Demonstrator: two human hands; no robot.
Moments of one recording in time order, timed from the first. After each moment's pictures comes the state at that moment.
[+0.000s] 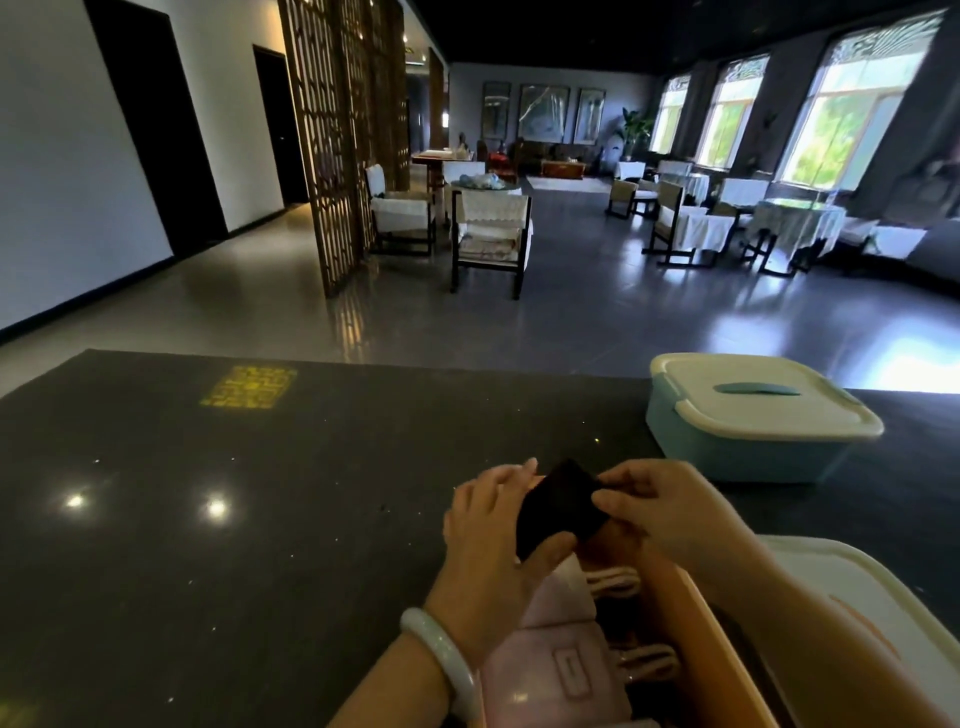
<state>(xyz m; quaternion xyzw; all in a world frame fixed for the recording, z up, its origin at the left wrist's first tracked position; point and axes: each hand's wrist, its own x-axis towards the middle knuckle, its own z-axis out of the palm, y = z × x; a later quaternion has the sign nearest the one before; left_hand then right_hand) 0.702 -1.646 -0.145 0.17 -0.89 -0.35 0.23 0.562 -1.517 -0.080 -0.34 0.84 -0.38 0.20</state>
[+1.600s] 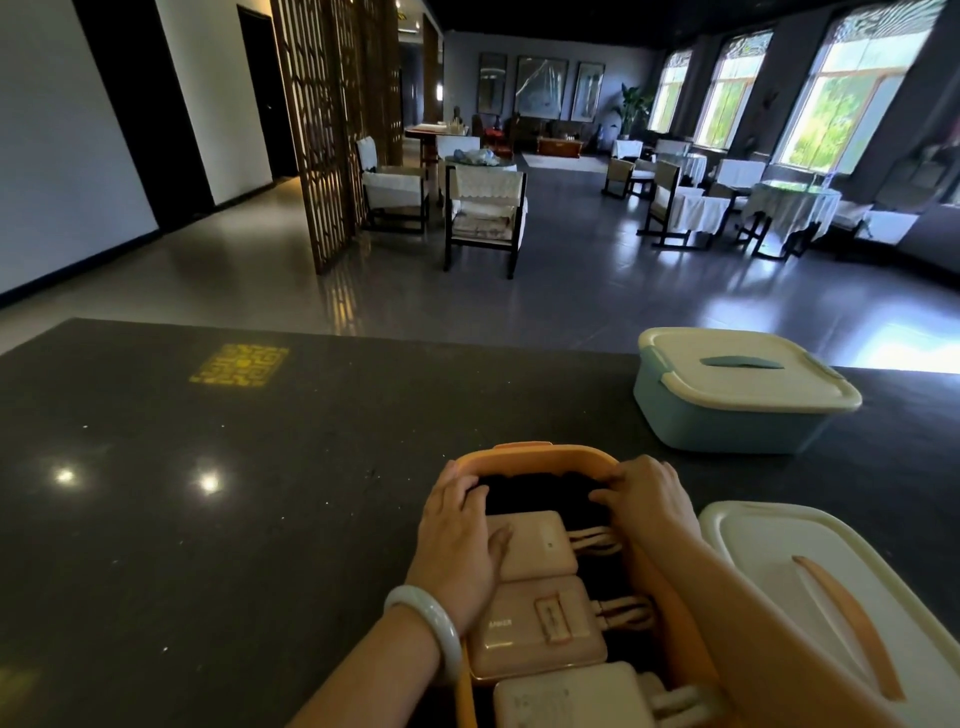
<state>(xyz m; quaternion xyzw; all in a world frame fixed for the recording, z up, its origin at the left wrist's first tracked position) 0.711 -1.648 -0.190 0.26 -0.92 -0.25 0.17 0.497 -1.522 -0.186 -0.32 0.92 -0.22 0.05</state>
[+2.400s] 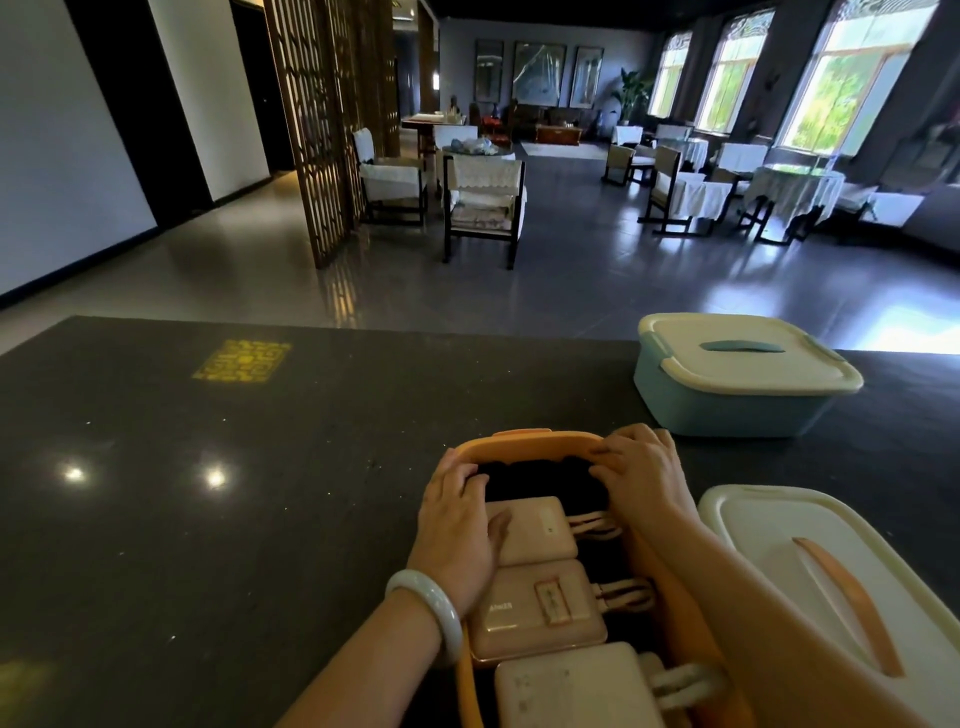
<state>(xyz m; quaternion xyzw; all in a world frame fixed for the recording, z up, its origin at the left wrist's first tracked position) 0.711 -1.648 -0.189 0.26 -0.92 -0.26 0.16 0.507 -1.519 -0.181 -0.38 0.89 -0.25 -0.04</state>
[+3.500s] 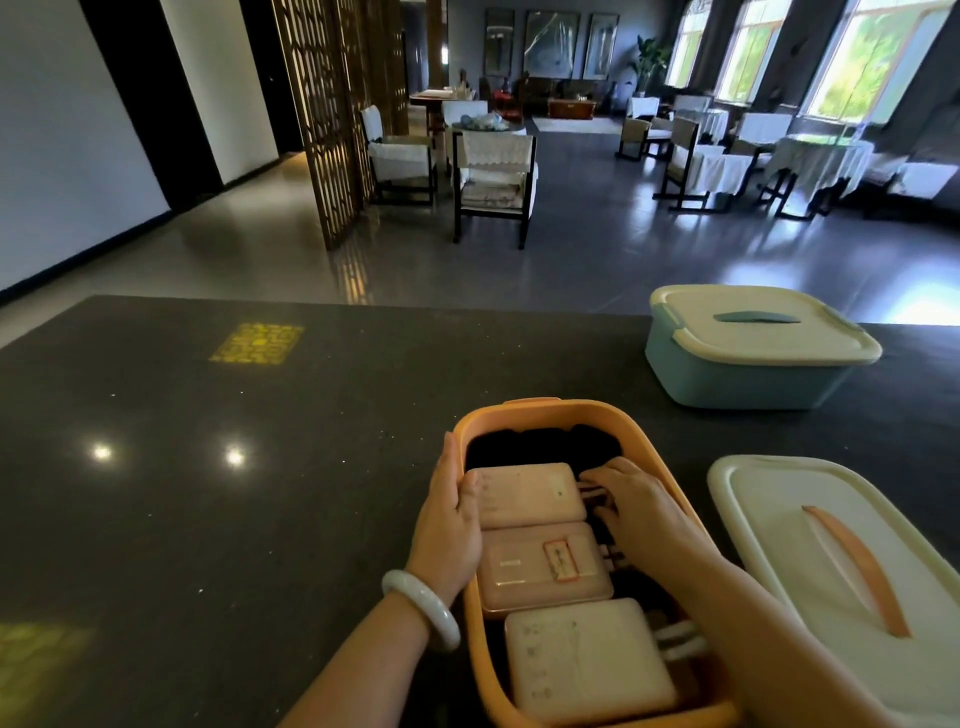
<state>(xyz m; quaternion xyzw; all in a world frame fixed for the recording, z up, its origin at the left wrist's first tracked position) 0.733 -1.637 -0.209 0.33 -0.74 -0.54 0.21 0.572 -1.487 -0.184 -0.46 0.85 -0.23 0.09</state>
